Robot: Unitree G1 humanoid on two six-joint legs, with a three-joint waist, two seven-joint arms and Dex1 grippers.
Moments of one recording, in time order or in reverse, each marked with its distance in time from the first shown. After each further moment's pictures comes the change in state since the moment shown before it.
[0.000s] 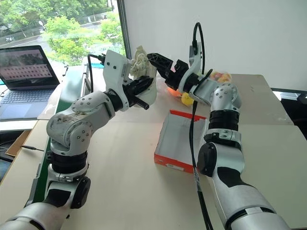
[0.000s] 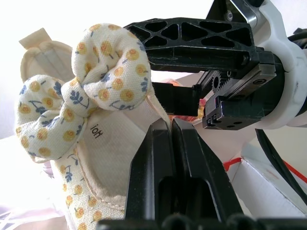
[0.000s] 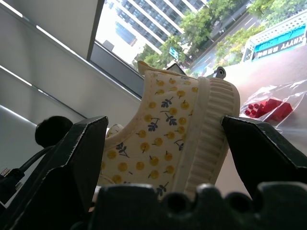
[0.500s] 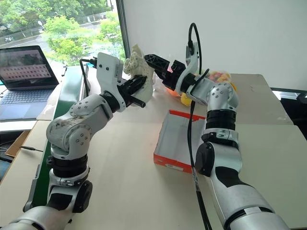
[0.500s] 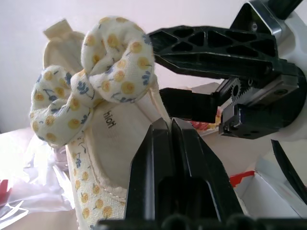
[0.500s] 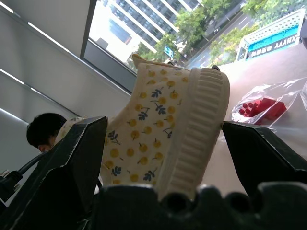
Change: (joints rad) left arm 0.049 -0.040 0.042 -0.024 -0.002 -0.009 0.077; right arm -0.029 0.028 -0.024 0.023 -0.031 -0.033 -0.017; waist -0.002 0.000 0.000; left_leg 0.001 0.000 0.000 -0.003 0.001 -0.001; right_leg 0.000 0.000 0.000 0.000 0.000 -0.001
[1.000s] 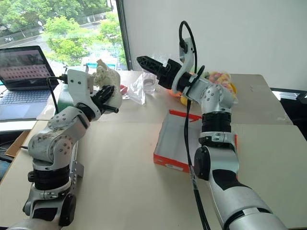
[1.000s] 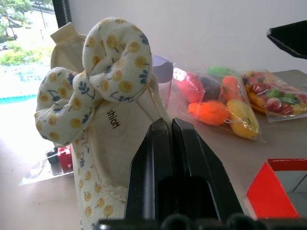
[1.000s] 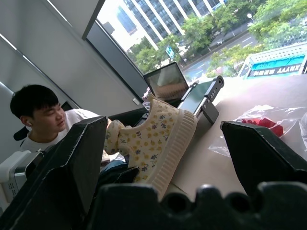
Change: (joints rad) left arm 0.143 0.134 0.106 -0.001 0.042 -0.086 0.033; right arm 0.023 0.009 0.077 -0.061 -0.082 -0.074 0.090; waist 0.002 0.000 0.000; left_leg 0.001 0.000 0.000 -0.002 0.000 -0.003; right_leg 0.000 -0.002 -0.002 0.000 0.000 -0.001
